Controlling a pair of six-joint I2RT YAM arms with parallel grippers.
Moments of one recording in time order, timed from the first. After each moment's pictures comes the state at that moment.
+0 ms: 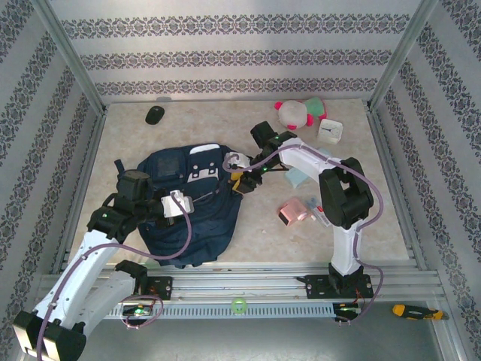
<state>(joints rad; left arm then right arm) -0.27 0.78 0.72 -0.73 0.53 0.95 0.50 1.98 1.50 -0.81 -0.83 -0.97</state>
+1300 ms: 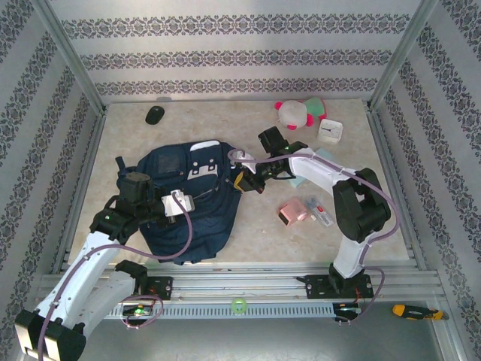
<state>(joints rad) -0.27 0.77 0.67 -0.64 0.47 0.93 0.50 1.80 1.28 -0.58 -0.84 -0.62</state>
